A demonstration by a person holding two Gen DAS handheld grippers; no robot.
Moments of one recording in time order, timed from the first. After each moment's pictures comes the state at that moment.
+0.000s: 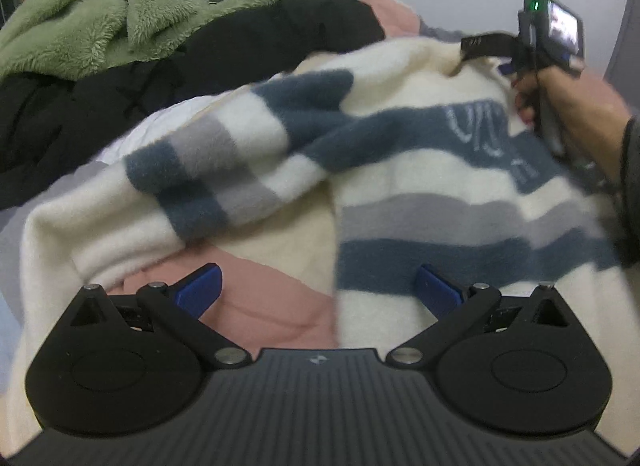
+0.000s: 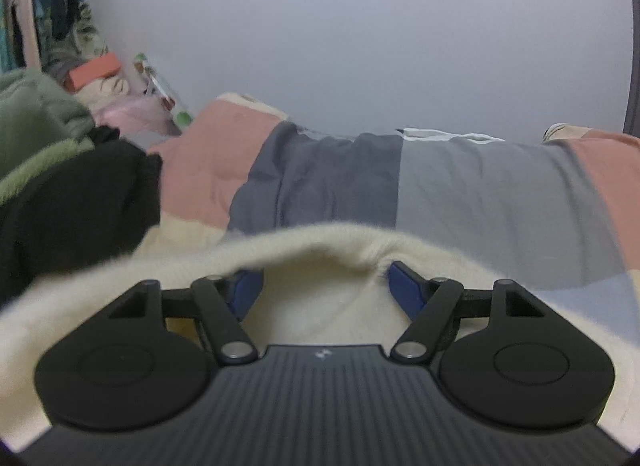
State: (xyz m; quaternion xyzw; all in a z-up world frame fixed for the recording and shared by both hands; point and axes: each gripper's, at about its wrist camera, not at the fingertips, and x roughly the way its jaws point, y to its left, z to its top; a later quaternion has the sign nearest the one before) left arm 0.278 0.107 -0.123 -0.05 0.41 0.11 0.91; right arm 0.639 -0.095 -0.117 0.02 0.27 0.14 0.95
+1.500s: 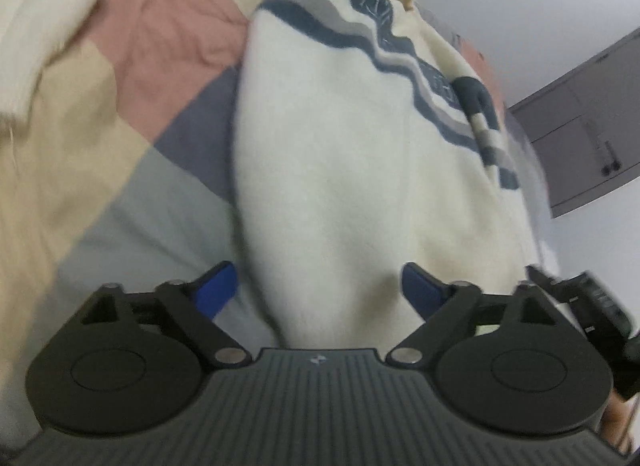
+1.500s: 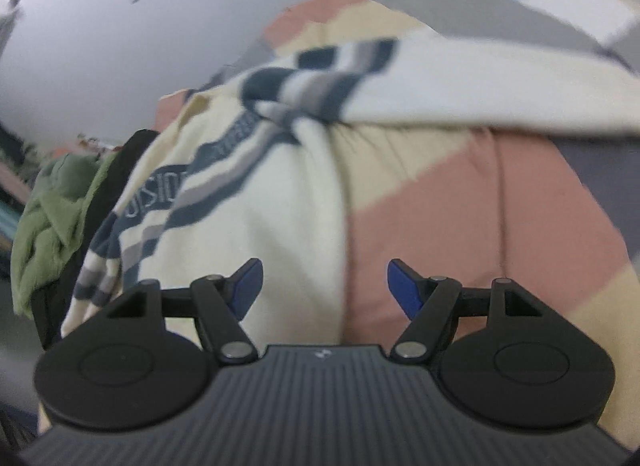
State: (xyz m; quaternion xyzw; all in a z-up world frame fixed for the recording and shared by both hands) left arm 0.071 0.057 -0.134 -0.34 0.45 -0.03 0.83; right arm 0.148 -0.305 -0.083 0.29 0.38 0.00 0.88
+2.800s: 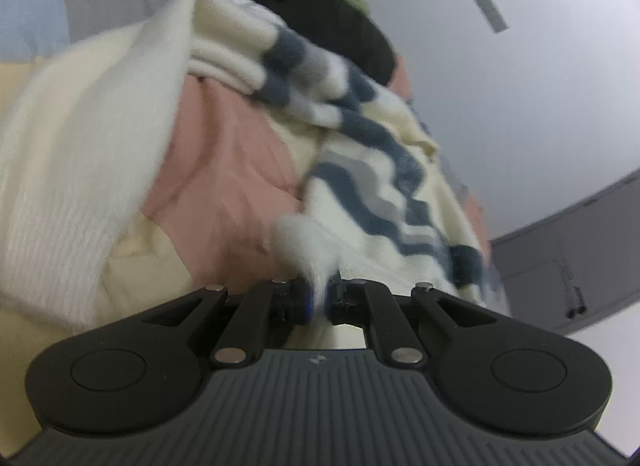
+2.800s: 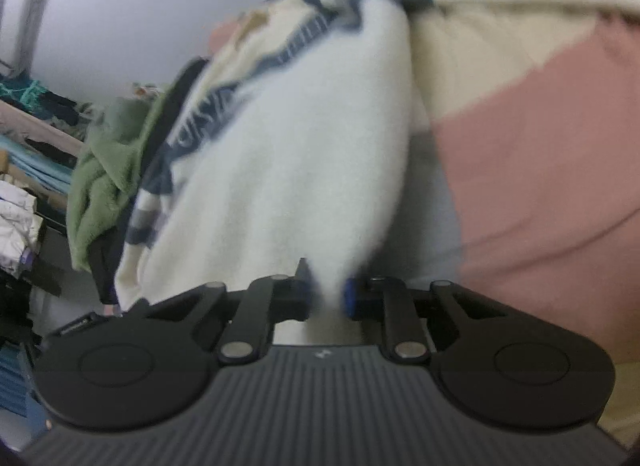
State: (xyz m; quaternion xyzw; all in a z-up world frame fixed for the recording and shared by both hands) left arm 0.085 0.164 -0.117 -0.46 0.31 0.02 0.83; right arm 0.173 -0.265 -0.114 0.33 0.43 0.14 0.83
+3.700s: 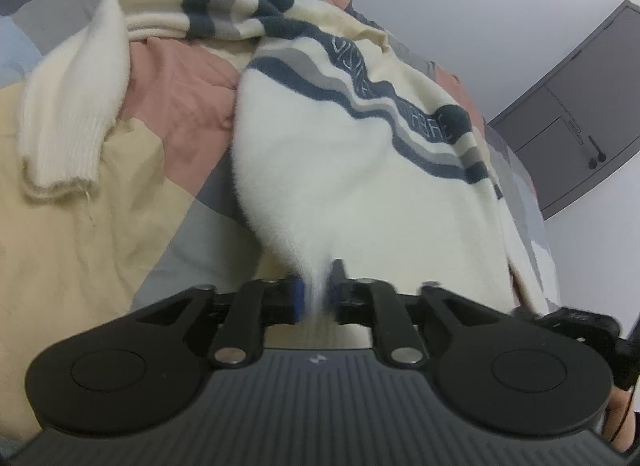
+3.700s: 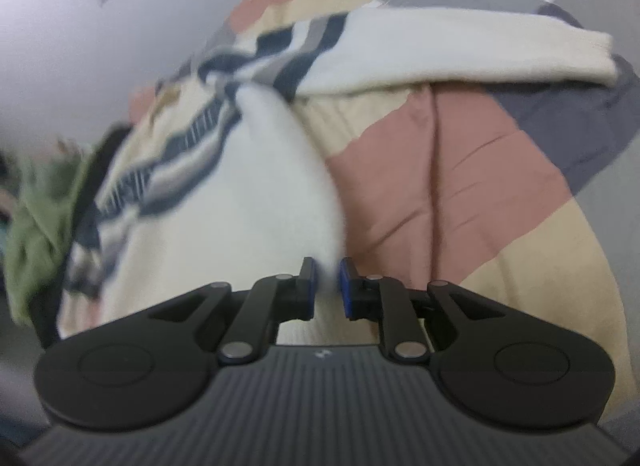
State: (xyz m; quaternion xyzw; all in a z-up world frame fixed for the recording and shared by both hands) left arm 0.017 0.081 -0.091 -0.28 0.41 -0.03 0.87; right arm 0.121 -0.333 -0.089 0.32 0.40 -0.03 0.86
